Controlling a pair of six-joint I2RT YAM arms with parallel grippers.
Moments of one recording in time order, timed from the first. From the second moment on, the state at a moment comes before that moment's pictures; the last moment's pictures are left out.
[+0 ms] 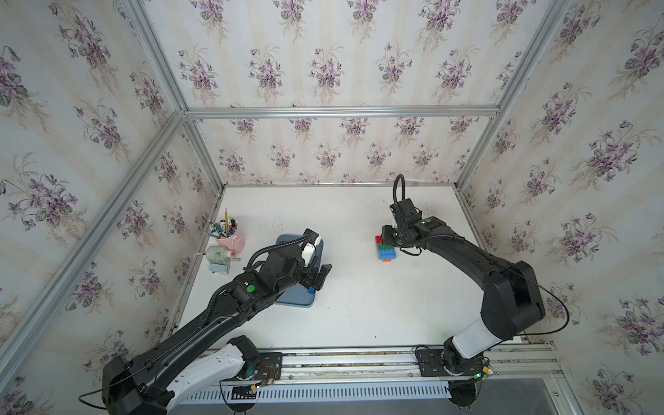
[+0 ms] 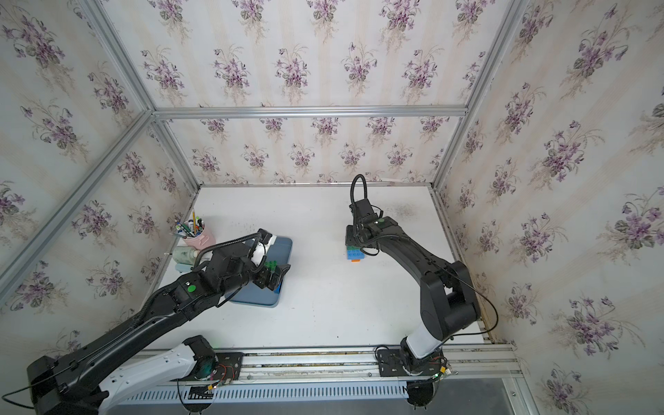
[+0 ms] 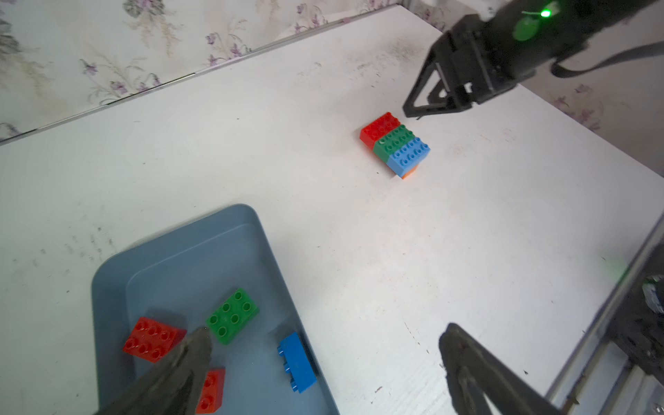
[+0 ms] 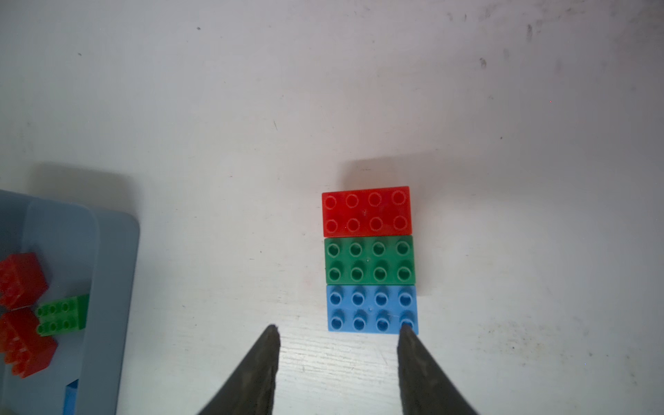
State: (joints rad) left arm -0.69 0.94 0.82 -0.49 -0.12 -0.16; right arm 0.44 1.56 1.19 -0.62 0.03 0.44
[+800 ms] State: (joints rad) left arm -0.42 1.54 1.06 -0.74 -0.07 -0.68; right arm 0.52 1.32 0.95 -0.48 -0.09 0.46
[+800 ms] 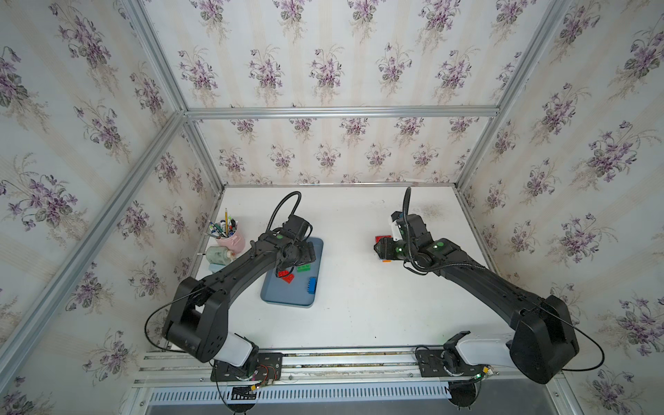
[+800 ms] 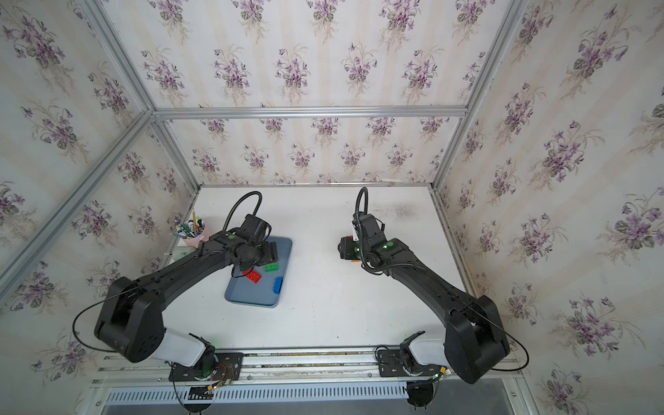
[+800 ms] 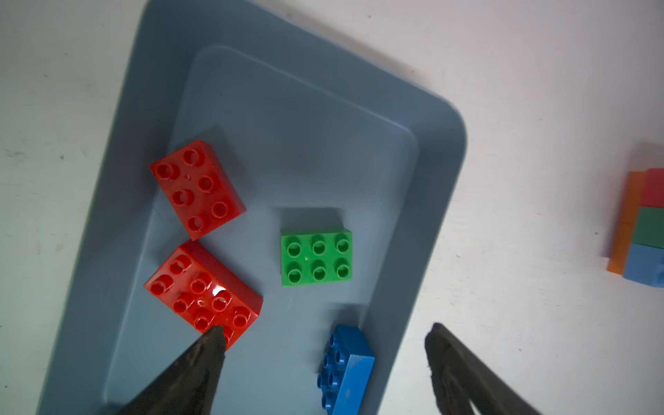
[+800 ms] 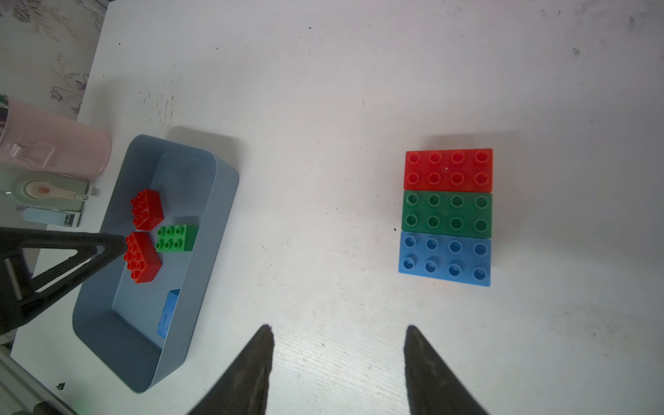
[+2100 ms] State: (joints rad) left arm -0.65 1.67 1.29 -0.69 -0.14 -0.31; right arm 0.48 1.32 1.01 -0.52 0.07 0.52
